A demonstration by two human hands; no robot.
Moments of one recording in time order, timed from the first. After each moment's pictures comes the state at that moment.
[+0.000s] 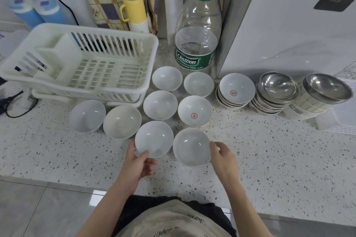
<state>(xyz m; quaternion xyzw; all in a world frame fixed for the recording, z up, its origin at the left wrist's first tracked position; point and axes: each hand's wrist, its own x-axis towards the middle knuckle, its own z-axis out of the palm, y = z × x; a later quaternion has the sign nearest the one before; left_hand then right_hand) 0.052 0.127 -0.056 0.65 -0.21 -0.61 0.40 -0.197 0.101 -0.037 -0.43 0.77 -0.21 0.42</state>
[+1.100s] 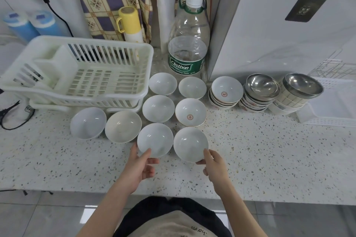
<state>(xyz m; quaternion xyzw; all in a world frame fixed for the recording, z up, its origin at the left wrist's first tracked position) 0.061 0.124 -0.044 0.62 -0.21 -0.66 0.36 -0.175 0.134 -0.028 -0.30 0.73 -0.30 0.53</state>
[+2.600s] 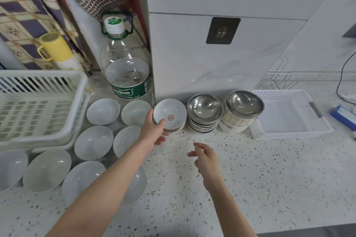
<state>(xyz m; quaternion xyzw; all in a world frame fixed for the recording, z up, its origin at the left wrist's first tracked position) -0.171 -0.065 0.004 0.67 -0.38 -0.57 0.27 -0.331 0.045 0.000 -0.25 0.71 -0.40 0.52</state>
